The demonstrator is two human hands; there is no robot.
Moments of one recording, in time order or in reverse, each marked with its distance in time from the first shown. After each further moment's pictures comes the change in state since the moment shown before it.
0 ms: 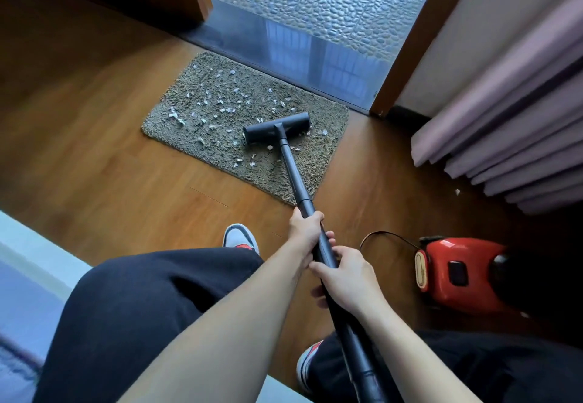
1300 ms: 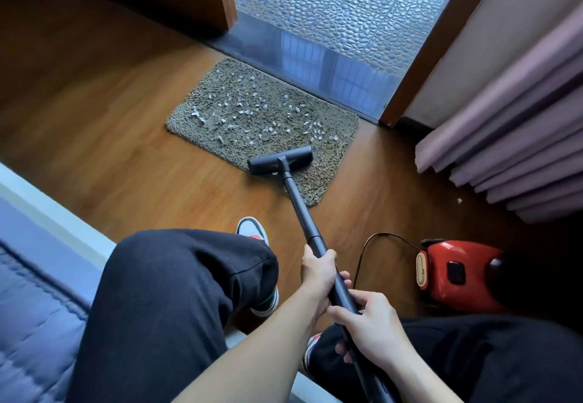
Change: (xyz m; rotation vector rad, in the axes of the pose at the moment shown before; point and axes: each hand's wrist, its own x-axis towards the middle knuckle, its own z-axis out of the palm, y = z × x) left_hand -0.081 -0.061 -0.025 -0.053 0.044 -0.071; right_hand -0.088 0.040 -0.011 -0.100 -0.096 -0.007
